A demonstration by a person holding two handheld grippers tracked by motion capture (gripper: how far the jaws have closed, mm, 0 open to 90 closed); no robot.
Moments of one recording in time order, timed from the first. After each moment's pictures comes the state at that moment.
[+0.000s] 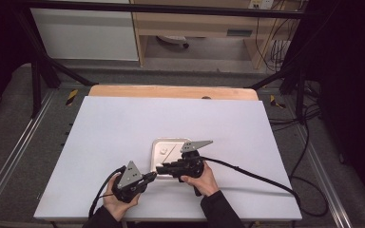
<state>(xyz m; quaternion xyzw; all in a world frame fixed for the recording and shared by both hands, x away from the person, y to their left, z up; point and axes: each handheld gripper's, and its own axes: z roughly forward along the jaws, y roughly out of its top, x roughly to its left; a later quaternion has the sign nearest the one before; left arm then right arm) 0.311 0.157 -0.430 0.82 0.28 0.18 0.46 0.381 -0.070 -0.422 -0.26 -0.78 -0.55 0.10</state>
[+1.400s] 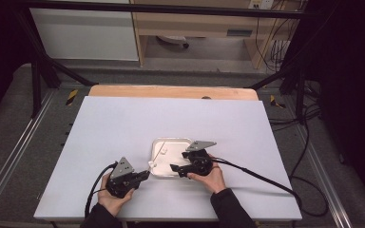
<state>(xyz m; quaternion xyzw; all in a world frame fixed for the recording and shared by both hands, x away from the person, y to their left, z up) 0.326 0.181 -0.439 0.81 0.35 0.13 0.45 0.400 -0.092 -0.452 -0.34 -0.82 -0.45 -0.07</state>
